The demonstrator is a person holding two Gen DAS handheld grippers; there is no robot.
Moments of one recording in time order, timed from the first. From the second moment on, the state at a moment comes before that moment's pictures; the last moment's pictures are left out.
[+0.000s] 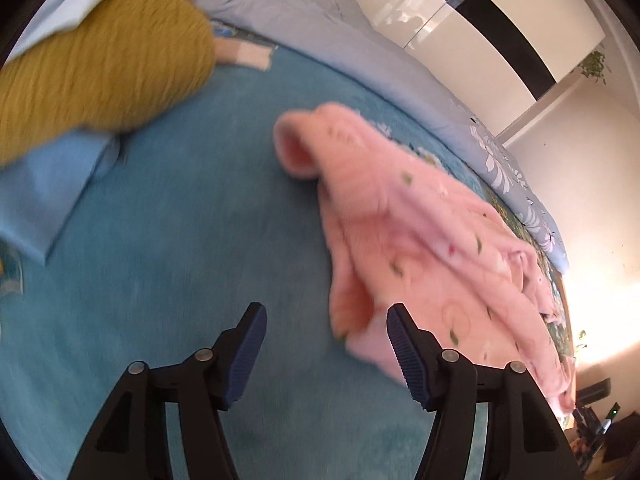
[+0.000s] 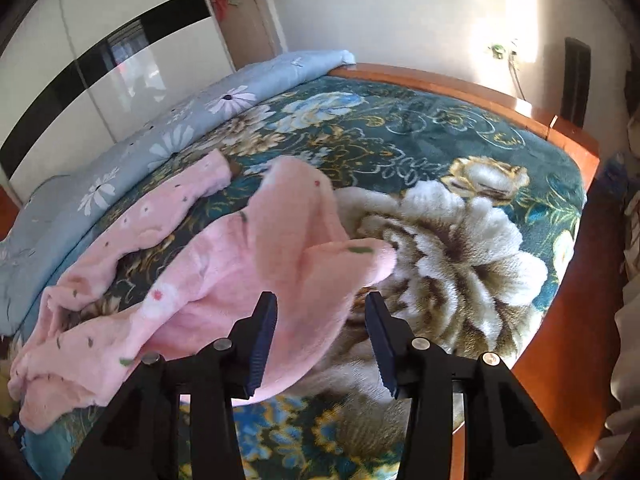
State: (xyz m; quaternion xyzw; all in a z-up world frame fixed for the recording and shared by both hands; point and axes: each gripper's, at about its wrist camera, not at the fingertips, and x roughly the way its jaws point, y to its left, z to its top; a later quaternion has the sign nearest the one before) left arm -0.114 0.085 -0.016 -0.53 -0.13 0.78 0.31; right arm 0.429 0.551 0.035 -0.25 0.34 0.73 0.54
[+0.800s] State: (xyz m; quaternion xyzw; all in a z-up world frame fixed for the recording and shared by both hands) left arm -0.136 0.162 0.031 -0.49 -0.28 0.76 0.32; right arm 0.329 0.606 0.032 -0.17 0.48 0.77 0.37
